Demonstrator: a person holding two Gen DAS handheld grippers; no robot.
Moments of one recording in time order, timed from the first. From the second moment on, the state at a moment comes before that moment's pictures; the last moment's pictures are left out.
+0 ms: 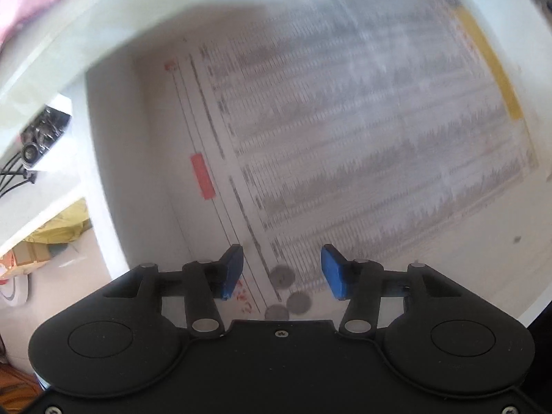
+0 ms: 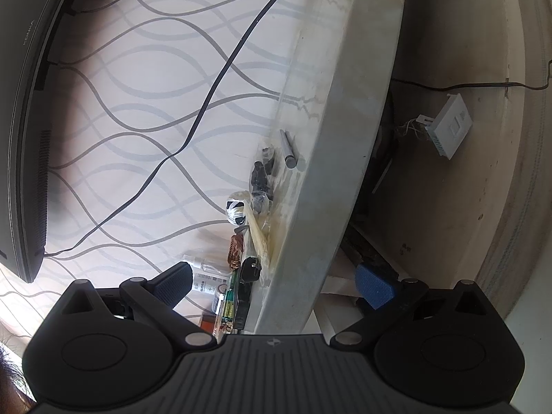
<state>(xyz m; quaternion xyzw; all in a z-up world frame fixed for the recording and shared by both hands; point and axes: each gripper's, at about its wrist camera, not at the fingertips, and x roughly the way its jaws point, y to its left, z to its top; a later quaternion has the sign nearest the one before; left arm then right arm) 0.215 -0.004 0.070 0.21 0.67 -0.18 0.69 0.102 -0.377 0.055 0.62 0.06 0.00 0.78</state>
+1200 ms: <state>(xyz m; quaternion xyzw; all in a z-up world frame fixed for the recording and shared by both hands) 0.238 -0.006 0.055 0.14 0.70 -0.14 0.69 0.098 -0.379 0.054 0.62 0.06 0.00 0.78</state>
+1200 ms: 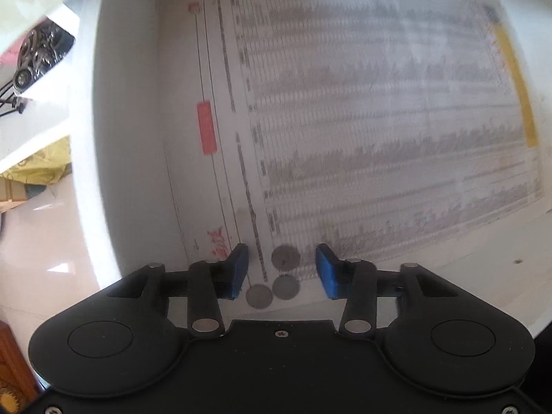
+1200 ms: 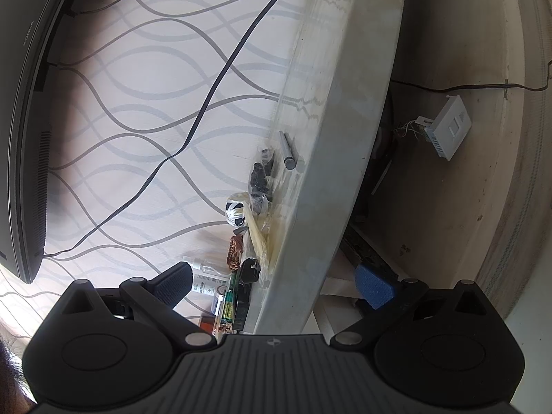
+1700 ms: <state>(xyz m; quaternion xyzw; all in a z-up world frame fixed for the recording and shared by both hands) 0.244 -0.006 0.059 0.13 0.68 -0.16 0.70 0.094 -0.384 0.052 0.62 0.06 0.00 0.78</state>
